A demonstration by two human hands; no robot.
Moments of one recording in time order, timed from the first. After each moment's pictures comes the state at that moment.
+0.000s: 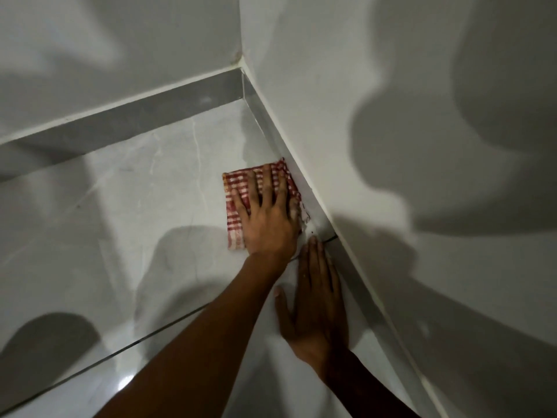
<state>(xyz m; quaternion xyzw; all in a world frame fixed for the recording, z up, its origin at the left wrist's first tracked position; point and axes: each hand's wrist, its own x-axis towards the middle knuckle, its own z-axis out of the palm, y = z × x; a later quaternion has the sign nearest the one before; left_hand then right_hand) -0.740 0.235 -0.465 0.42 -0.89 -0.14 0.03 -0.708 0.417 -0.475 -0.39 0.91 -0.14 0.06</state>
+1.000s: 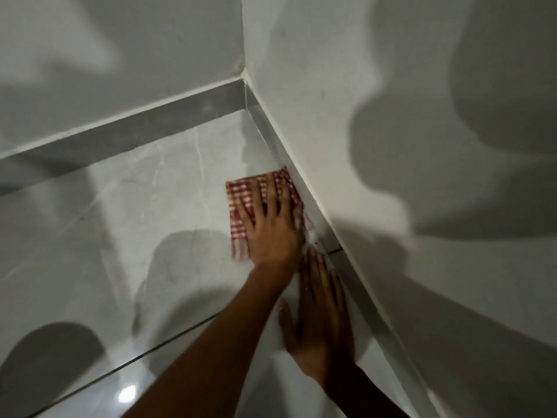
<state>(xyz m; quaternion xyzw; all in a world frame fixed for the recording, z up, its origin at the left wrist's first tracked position) -0.744 0.232 -0.464 0.43 -0.89 -0.16 0.03 -0.708 0.418 -0.475 -0.43 0.90 -0.12 0.03</state>
